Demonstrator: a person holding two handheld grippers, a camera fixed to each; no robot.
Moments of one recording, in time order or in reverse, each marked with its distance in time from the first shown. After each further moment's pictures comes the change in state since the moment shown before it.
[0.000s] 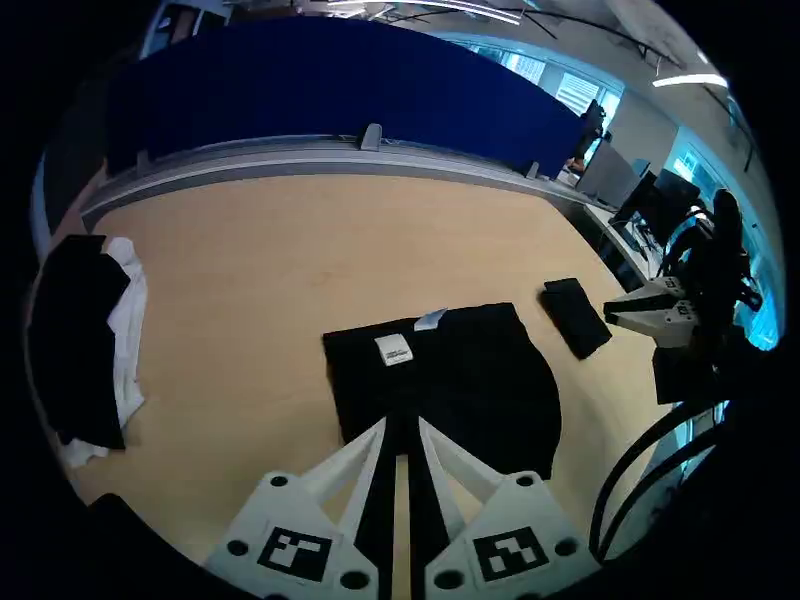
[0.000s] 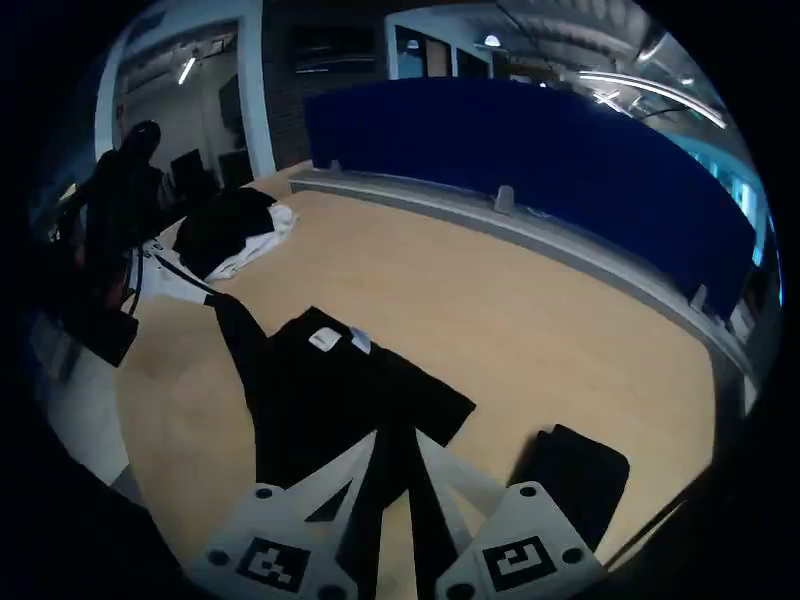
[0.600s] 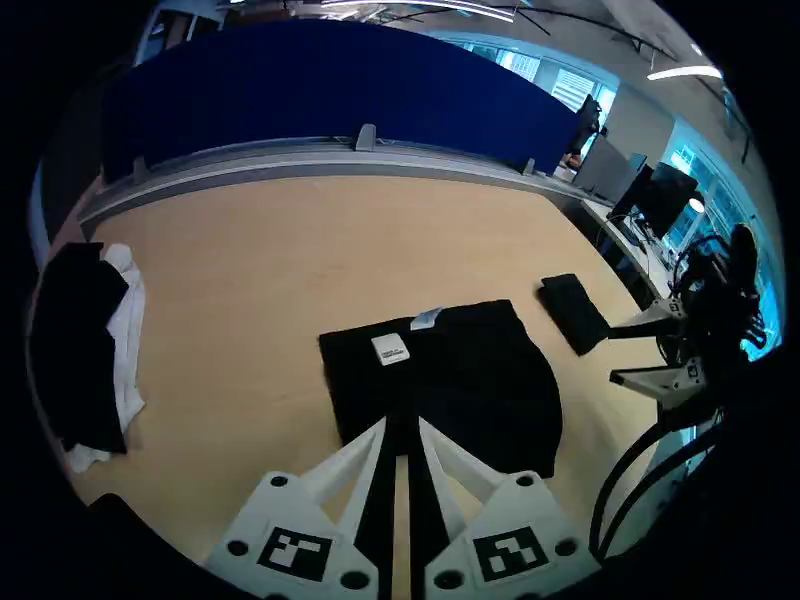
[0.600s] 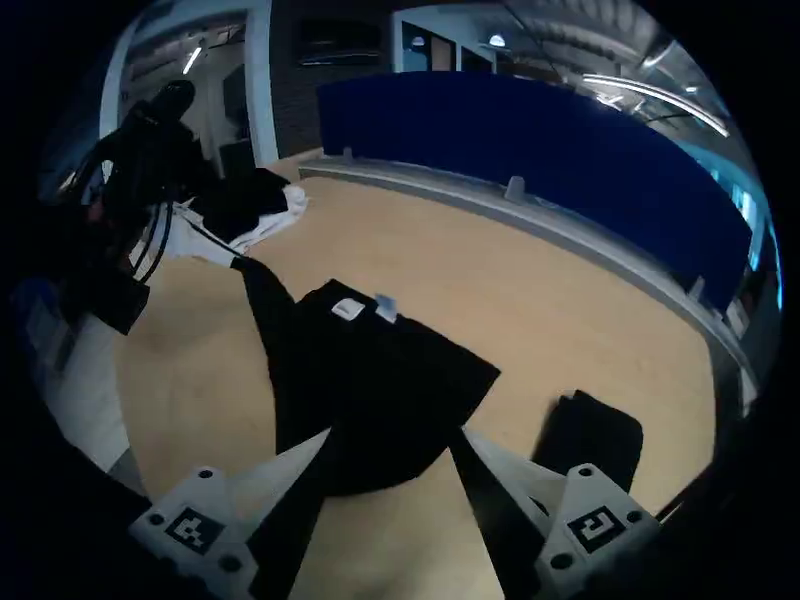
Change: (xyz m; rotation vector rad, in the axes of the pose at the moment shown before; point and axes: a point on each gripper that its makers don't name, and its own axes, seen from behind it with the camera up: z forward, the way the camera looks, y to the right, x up) left arm 0.000 0.004 0.002 0.000 0.002 0.021; right arm -0.045 -0.043 -0.012 -0.017 -0.018 -0.021
